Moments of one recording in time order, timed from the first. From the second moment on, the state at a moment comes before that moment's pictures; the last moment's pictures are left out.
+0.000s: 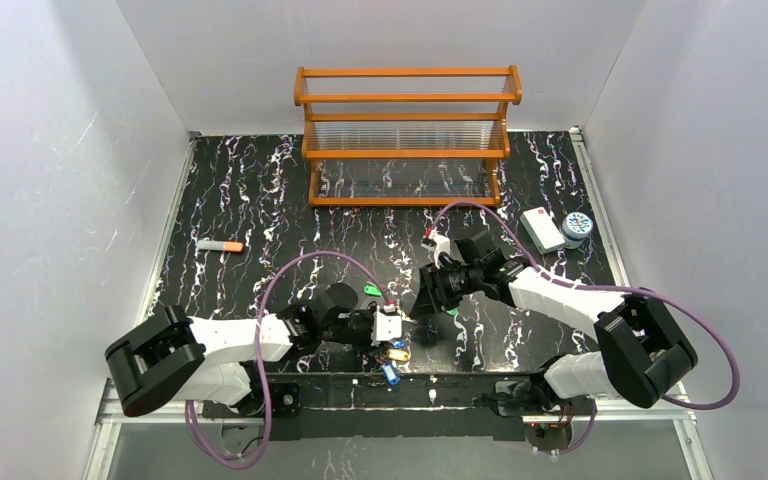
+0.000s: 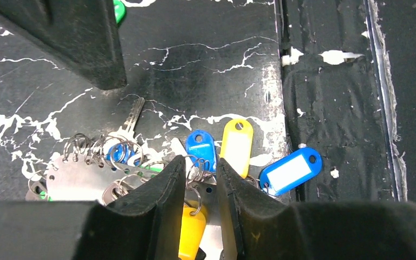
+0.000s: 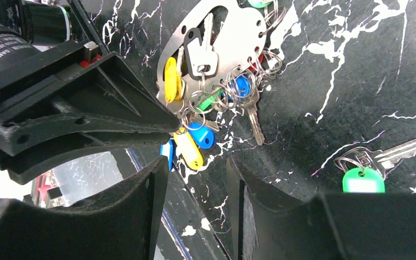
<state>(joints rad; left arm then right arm) -1.01 1.23 0.34 0.32 0.44 0.42 0.67 1.33 0.64 -0.16 -0.68 0.34</state>
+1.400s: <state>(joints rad) -1.00 1.21 0.41 0.14 0.38 0.57 0.64 1.33 0.64 -0.14 -0.75 0.35</state>
